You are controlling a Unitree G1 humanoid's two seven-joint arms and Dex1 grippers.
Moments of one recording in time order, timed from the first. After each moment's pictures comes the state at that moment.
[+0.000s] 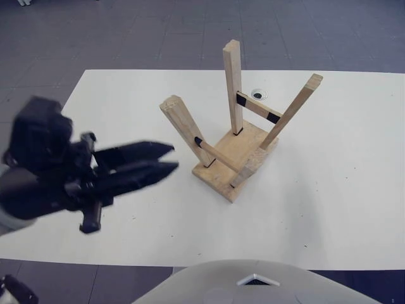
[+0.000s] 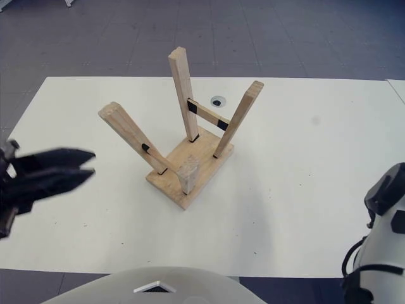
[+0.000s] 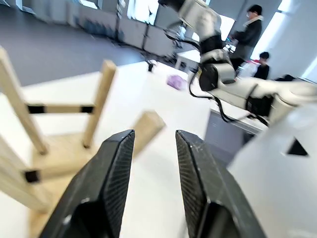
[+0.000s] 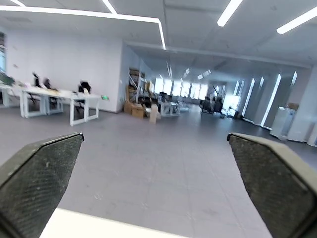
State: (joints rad) left arm 0.16 1.02 0.78 -0.76 -1.98 1.19 -0.42; right arm -1.04 -0.91 -0.25 0.58 0.32 0.46 0.61
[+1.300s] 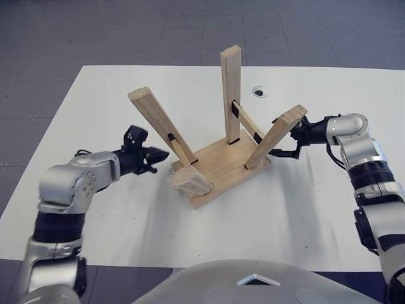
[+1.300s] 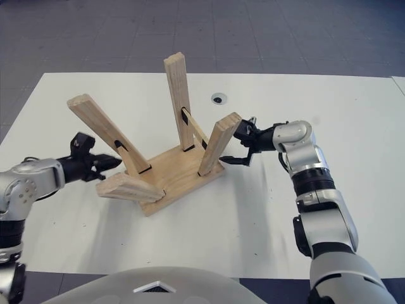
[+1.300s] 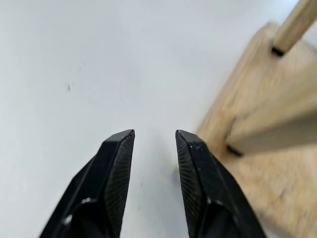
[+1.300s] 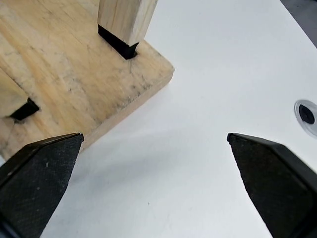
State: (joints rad) left arm -0.04 0.89 0.01 -0.25 -0.62 1.05 -0.54; right arm -0.59 -0.56 0.21 0.62 -0.07 -0.03 1.16
